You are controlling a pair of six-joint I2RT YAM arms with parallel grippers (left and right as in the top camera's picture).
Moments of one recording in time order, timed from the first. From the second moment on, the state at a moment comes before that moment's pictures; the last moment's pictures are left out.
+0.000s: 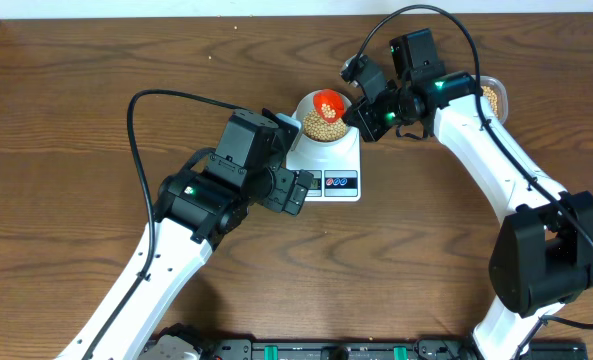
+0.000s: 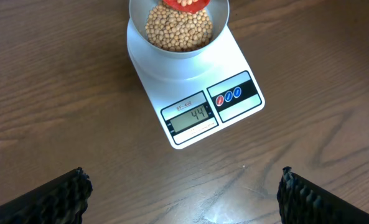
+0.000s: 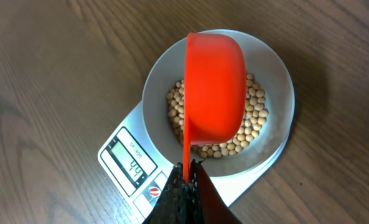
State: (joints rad) left arm -0.50 1.27 1.17 -0.85 0.05 -0.03; right arm 0.32 1.89 1.55 -0.69 -0.52 -0.28
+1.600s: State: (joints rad) left arm -0.50 1.27 1.17 -0.85 0.05 -0.03; right arm 0.32 1.89 1.55 -0.70 -0.50 -0.52
